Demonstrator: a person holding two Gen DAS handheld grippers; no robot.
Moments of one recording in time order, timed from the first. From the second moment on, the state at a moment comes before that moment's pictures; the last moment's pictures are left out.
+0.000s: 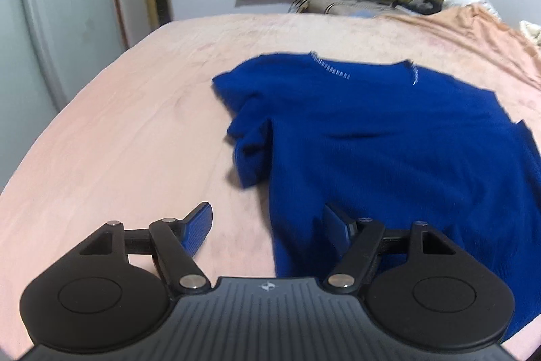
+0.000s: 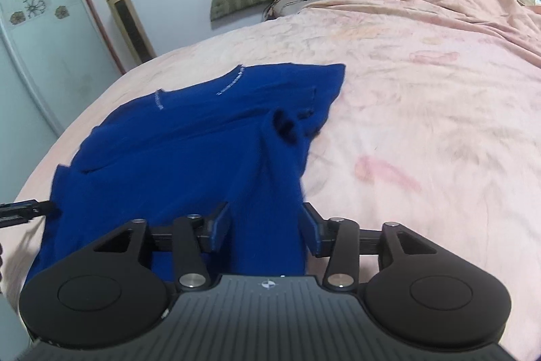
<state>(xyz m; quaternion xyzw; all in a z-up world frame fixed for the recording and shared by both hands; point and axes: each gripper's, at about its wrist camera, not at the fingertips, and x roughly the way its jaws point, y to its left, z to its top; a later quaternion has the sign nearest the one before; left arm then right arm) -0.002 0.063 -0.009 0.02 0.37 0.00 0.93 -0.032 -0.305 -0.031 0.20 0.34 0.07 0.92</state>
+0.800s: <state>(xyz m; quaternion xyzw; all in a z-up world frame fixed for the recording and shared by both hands) -0.032 0.044 -0.015 0.05 0.38 0.03 0.92 -0.063 -0.270 -0.017 0.15 0.32 0.09 0.93</state>
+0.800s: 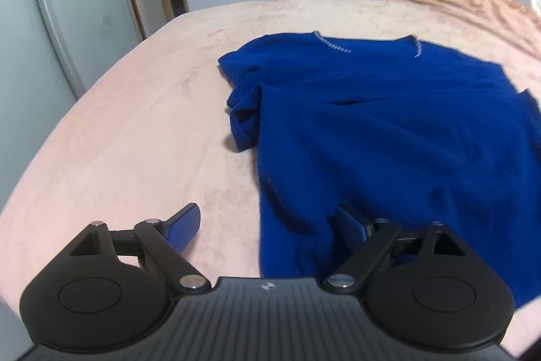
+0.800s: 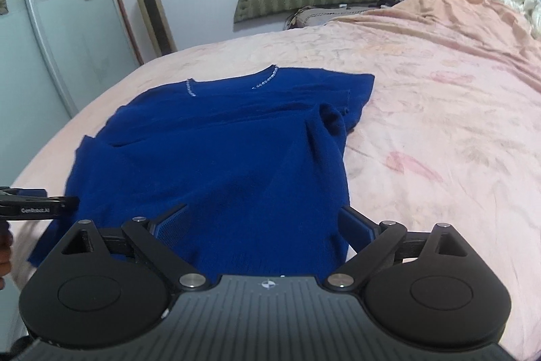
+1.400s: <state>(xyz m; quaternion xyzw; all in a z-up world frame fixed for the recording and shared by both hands) -0.073 0.063 -0.020 -0.02 0.42 -0.10 0.90 -0.111 -0.295 -0.034 0.20 0.38 0.10 0.90</state>
